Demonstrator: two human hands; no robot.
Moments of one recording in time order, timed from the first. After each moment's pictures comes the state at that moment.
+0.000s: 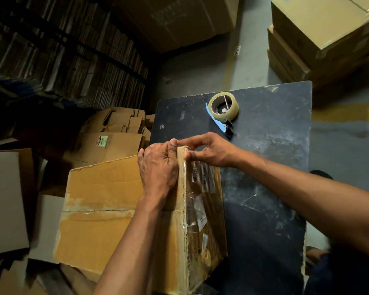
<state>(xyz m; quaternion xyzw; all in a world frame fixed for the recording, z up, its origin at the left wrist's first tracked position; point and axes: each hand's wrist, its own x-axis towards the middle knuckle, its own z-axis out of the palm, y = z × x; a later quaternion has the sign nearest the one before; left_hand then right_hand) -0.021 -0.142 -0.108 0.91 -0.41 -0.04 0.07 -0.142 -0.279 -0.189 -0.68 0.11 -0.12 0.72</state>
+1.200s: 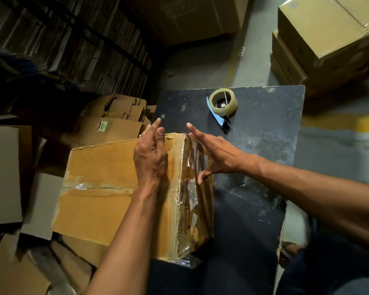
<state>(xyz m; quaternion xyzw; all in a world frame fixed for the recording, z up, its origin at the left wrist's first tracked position) -0.031 -0.116 -0.094 0.88 -0.39 -0.03 0.27 -0.178 -0.259 -0.200 -0.87 0.06 -0.15 0.47</state>
